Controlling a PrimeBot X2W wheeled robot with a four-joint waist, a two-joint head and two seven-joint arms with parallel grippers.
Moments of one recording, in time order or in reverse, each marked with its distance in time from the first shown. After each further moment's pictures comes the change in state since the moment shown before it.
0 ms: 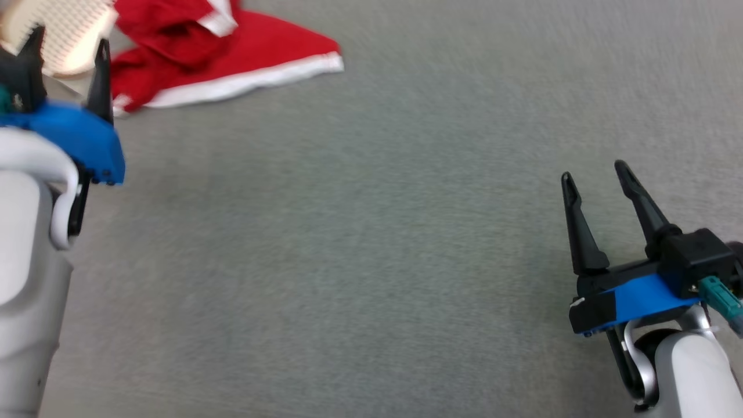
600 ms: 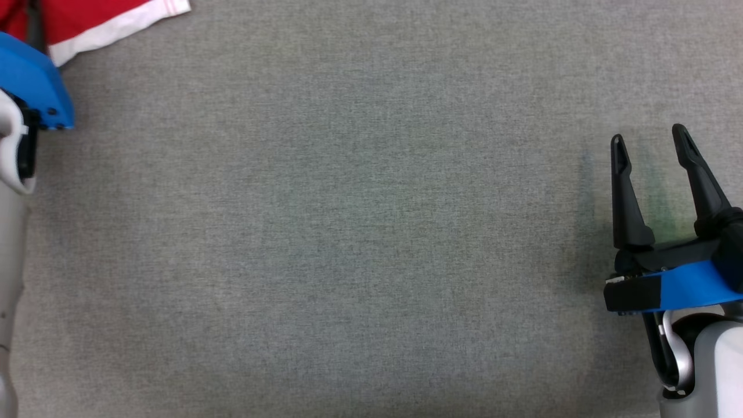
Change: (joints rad) left arm -0.268 -0.039 0.037 0.375 -0.061 0.009 0.029; right arm -0.024 -0.001 -0.071 -0.134 -0.019 0.000 0.008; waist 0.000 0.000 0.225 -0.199
